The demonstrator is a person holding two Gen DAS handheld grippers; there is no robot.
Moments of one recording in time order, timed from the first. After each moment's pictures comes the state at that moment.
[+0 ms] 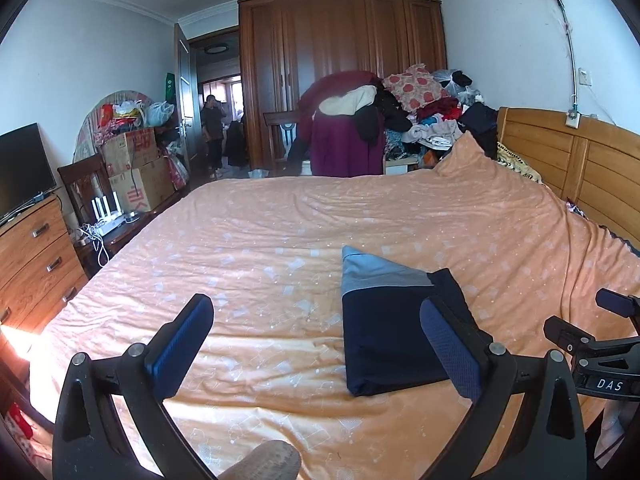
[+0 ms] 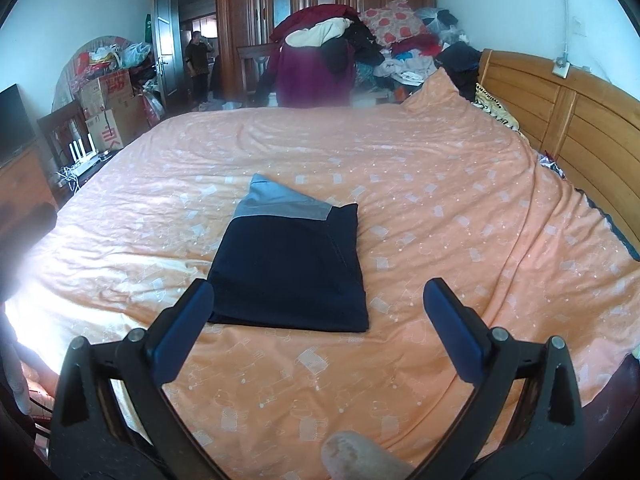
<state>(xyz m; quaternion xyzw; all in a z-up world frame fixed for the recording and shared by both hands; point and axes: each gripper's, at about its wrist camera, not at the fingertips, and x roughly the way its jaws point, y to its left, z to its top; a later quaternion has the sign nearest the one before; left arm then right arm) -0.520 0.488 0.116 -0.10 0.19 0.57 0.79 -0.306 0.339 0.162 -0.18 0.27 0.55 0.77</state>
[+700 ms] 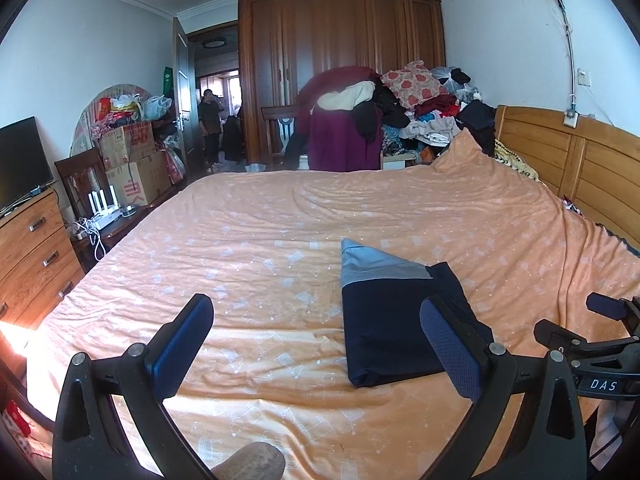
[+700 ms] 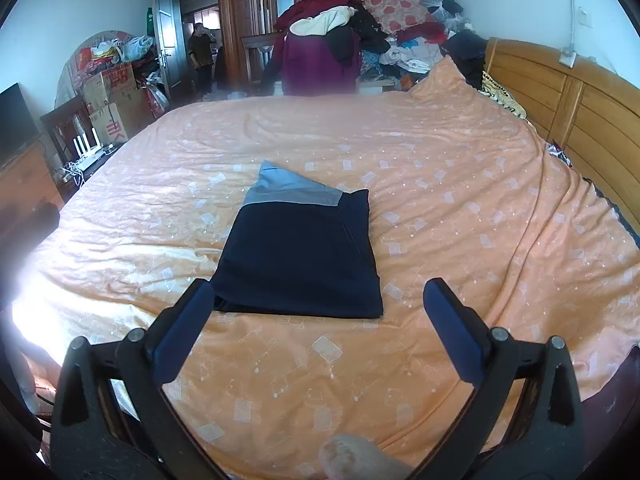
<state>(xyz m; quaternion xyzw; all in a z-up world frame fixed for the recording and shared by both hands) -0.531 0.487 0.111 -0.11 0.20 0.56 0.80 -0.314 0.341 0.156 -0.18 0.29 0.56 0.76</state>
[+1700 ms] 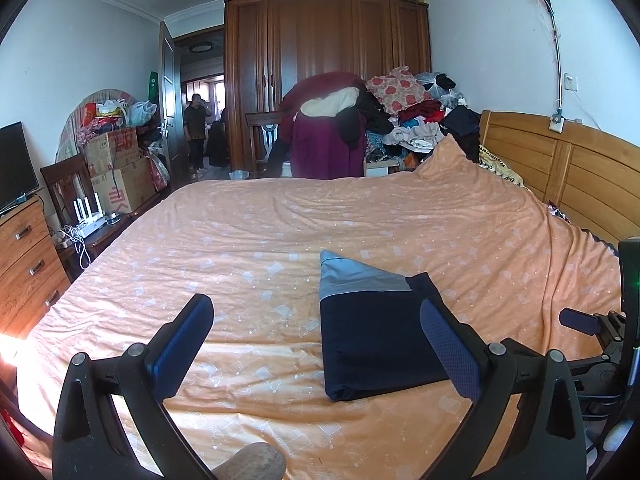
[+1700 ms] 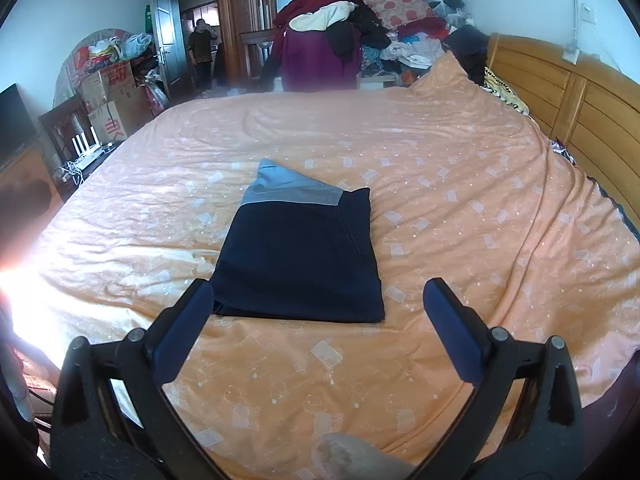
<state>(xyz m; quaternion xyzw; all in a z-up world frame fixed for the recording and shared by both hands) -0.506 0.486 0.125 -0.11 0.19 0.54 0.81 -0.308 0.352 0.155 -0.19 0.30 0.56 0.75</state>
